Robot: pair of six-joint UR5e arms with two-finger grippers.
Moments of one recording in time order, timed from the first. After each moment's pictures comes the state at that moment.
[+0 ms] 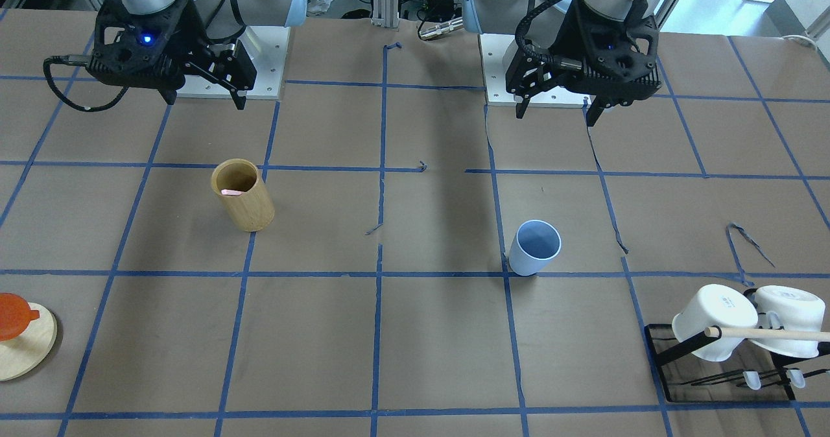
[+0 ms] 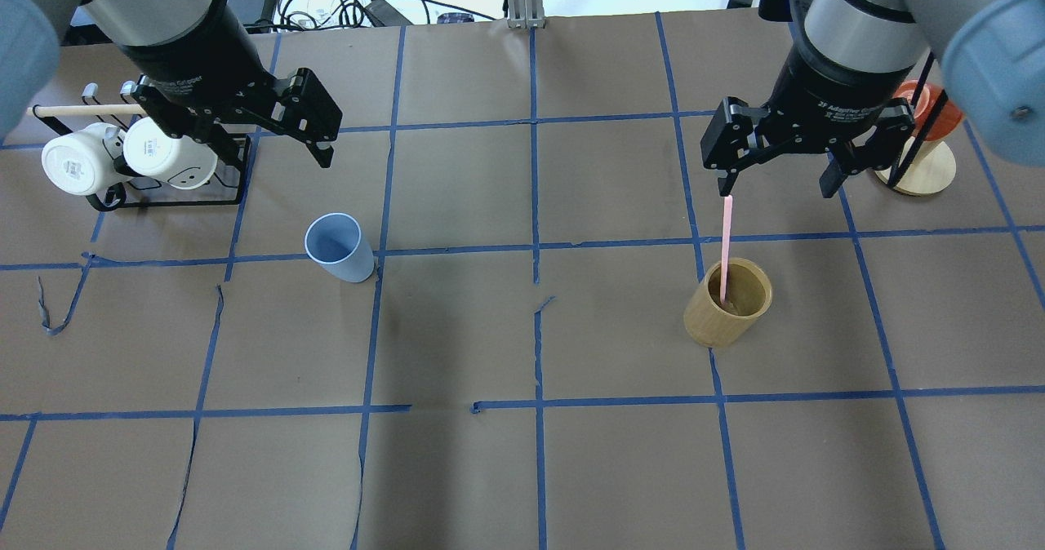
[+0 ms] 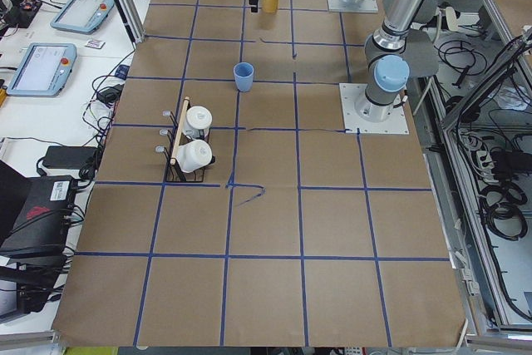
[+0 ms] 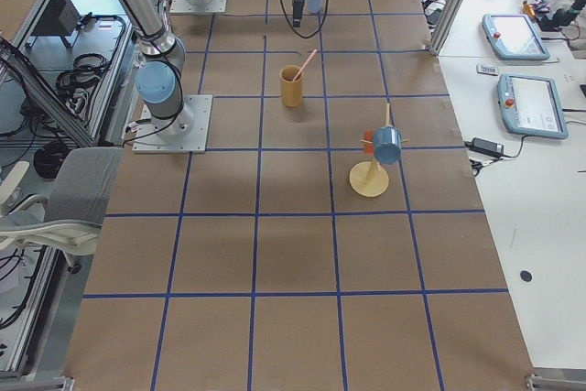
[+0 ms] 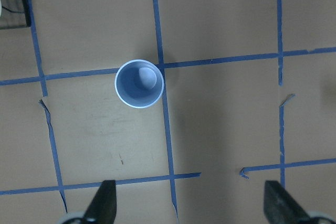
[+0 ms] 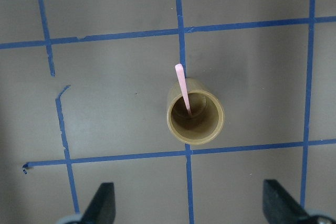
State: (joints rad) left arm -1.60 -1.55 -1.50 -1.66 1.55 0.06; right arm 1.60 -1.65 1.61 -1.48 -1.57 0.09
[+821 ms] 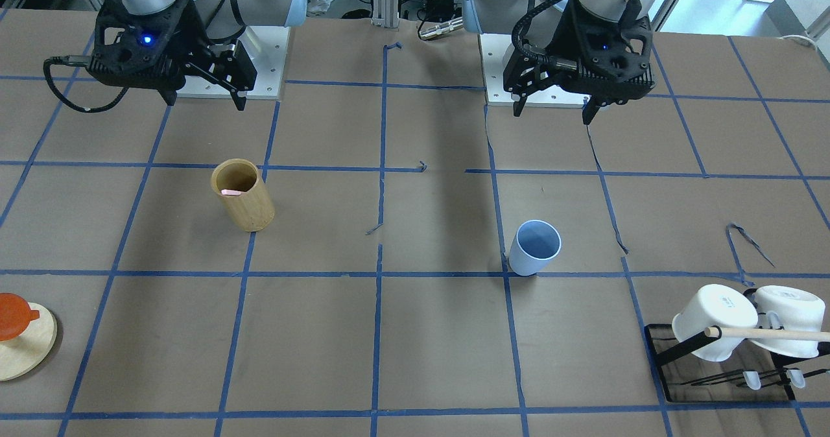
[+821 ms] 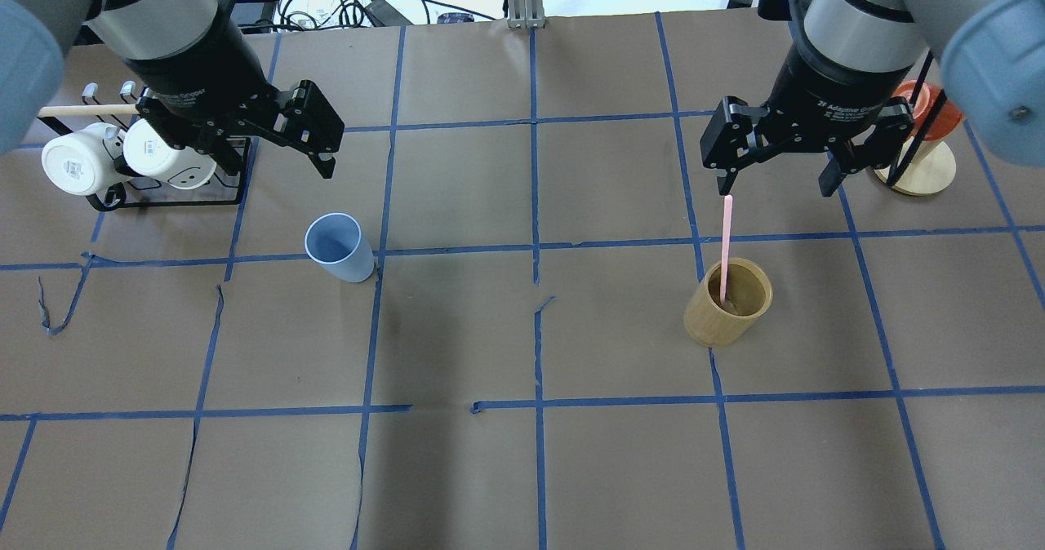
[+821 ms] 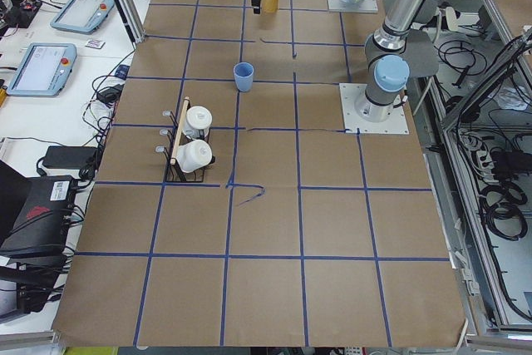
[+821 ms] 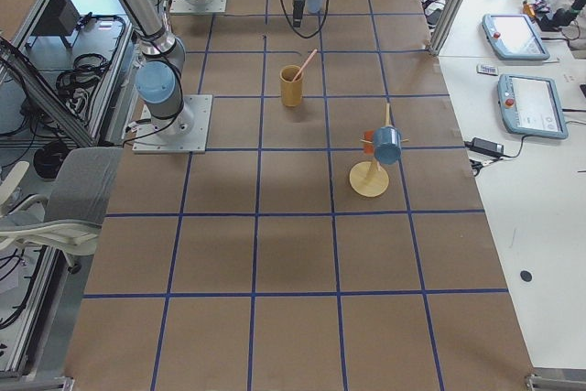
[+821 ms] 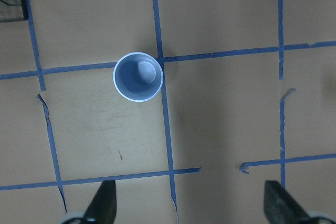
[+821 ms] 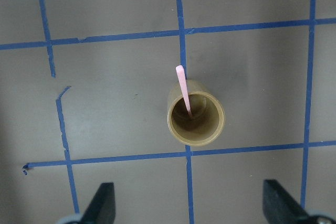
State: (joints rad) left arm -1.60 -1.54 -1.53 -1.66 1.55 0.06; right arm 1.60 -1.65 1.61 -1.48 -1.56 0.09
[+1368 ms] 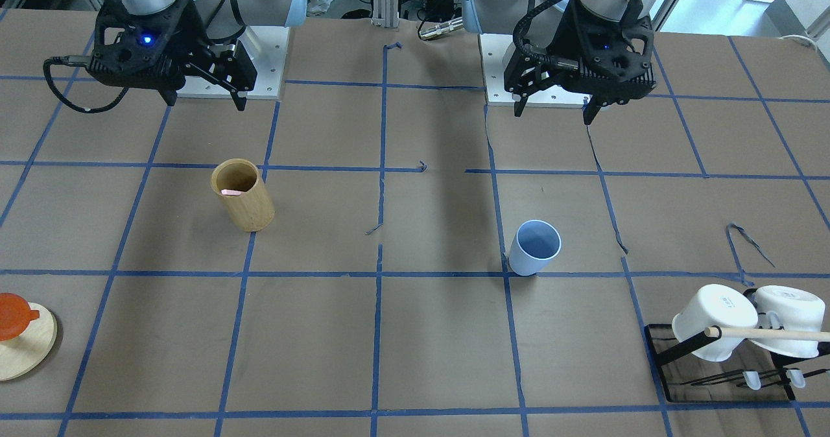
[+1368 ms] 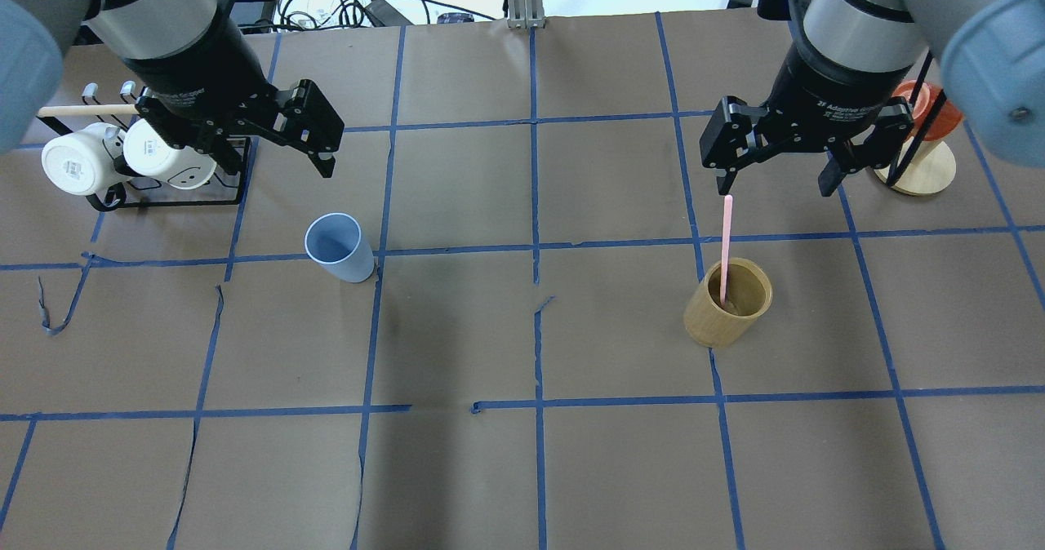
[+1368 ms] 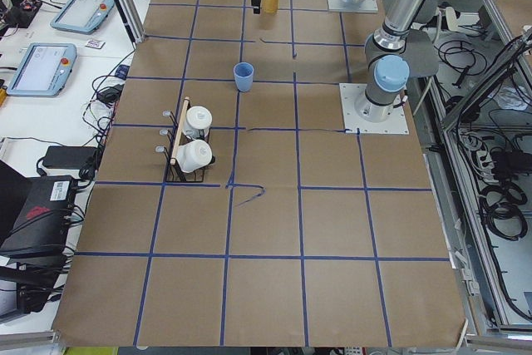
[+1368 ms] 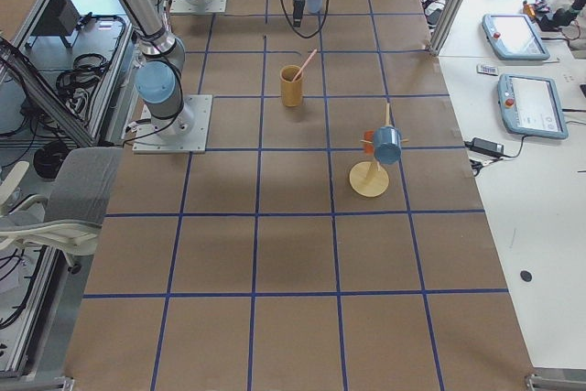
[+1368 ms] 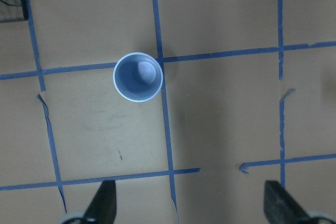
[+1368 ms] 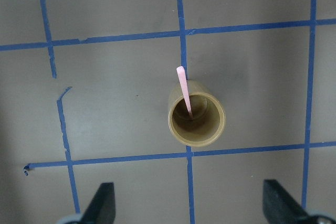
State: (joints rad) left arm -1.60 -1.54 -1.53 -1.66 1.55 0.06; right arm 1.60 -1.65 1.61 -1.49 -1.56 0.09
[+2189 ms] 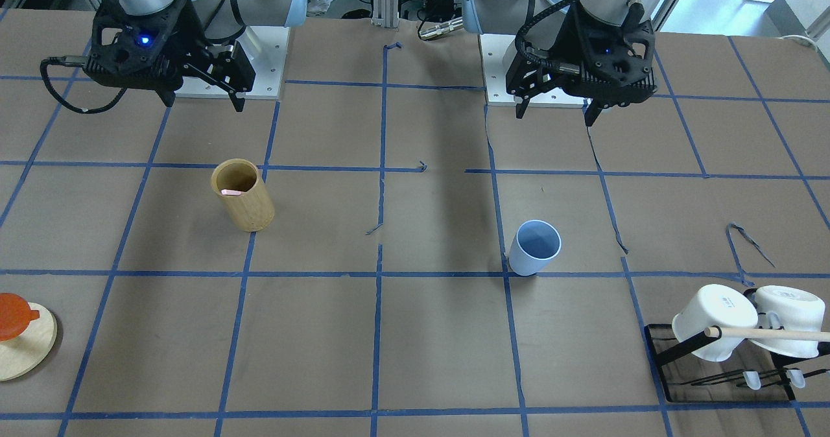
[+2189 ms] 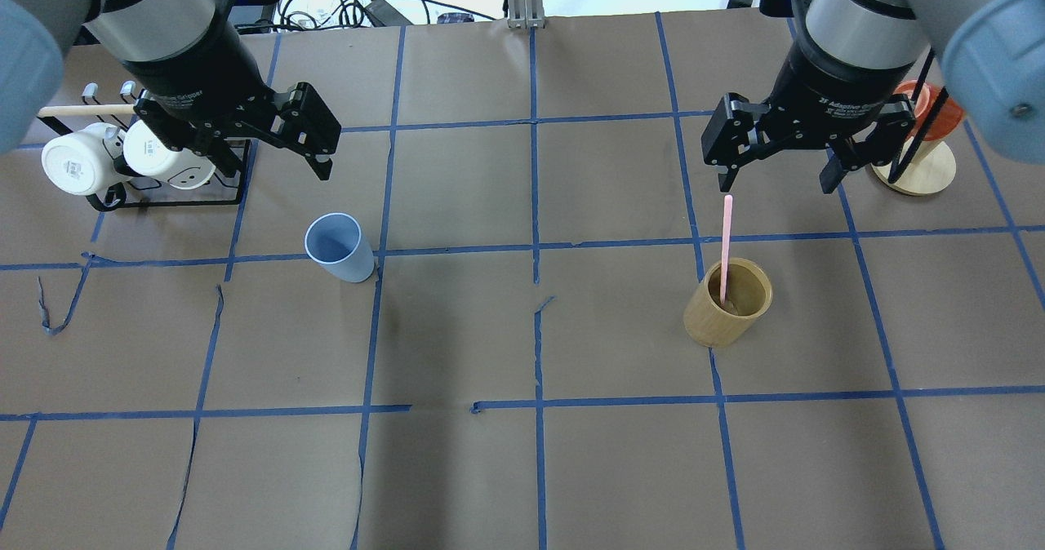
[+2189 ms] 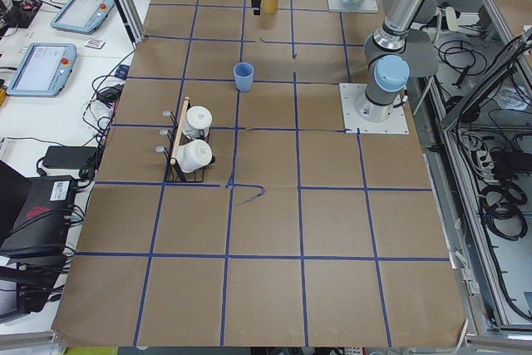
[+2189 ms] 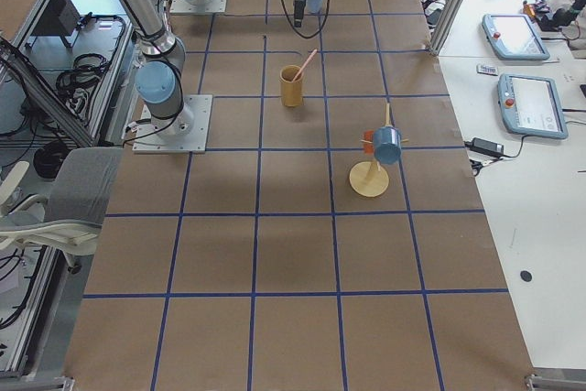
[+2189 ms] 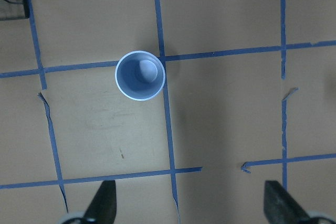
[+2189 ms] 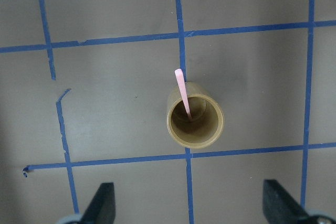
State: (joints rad) left arm -1.59 -1.55 -1.53 -1.66 1.55 0.07; right arm 1.59 -1.65 1.61 -1.49 -1.56 0.09
